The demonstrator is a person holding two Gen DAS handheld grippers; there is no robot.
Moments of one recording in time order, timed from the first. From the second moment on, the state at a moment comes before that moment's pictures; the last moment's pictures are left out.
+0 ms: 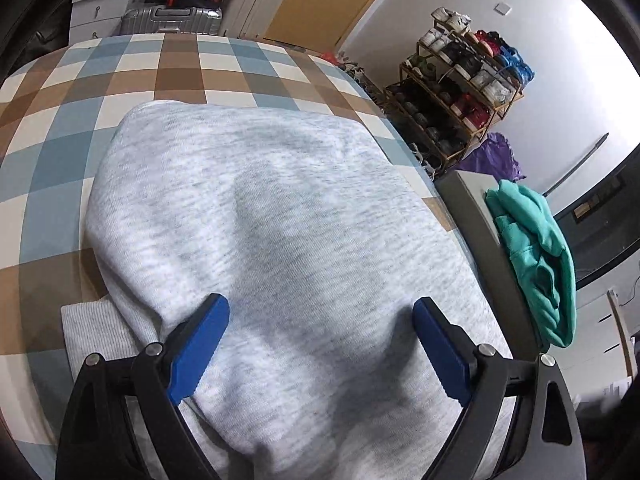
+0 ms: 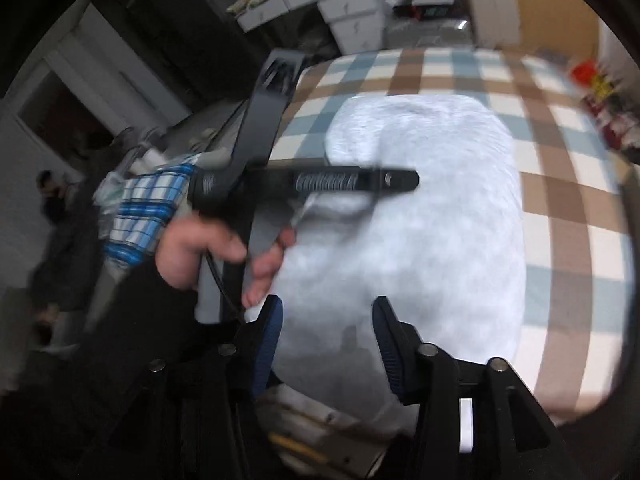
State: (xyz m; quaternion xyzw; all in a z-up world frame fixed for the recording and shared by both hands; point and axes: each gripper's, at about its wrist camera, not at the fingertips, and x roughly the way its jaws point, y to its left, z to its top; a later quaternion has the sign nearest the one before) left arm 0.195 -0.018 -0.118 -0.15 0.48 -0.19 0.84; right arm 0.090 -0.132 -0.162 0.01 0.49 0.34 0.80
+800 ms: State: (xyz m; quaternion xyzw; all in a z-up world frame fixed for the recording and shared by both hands) left arm 0.095 0.008 -0.059 -0.21 0.47 -0.32 0.80; right arm 0.060 -0.173 -0.187 0.19 0.39 0.36 0.83
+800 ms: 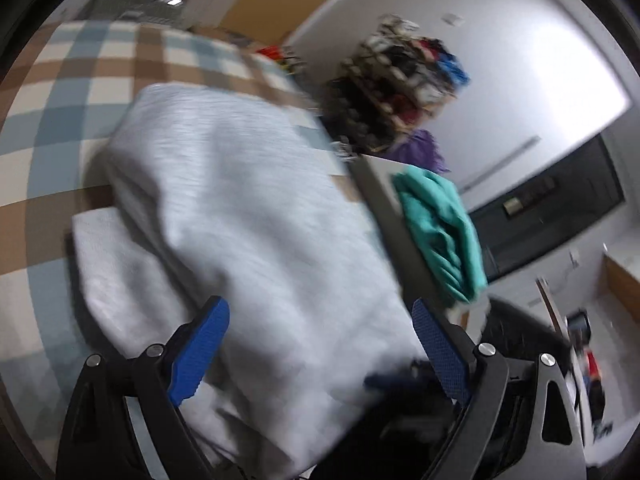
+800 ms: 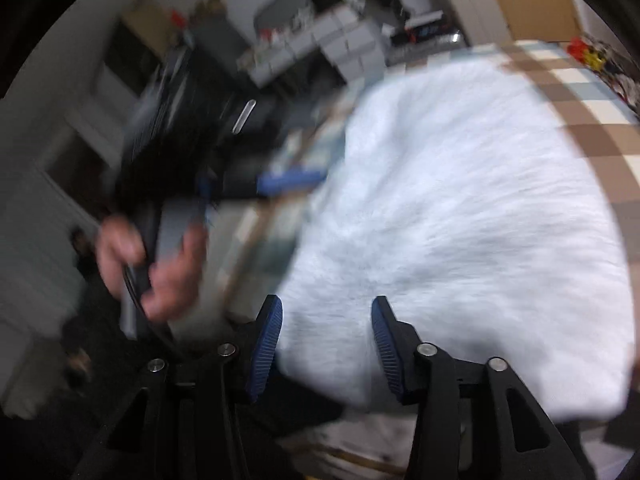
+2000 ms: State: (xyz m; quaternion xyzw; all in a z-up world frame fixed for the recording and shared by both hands) left arm 0.143 0.037 -0.144 -0.39 0.58 -0.15 0.70; right arm 0.242 -0.237 -0.257 0.22 0.57 0.36 0.70
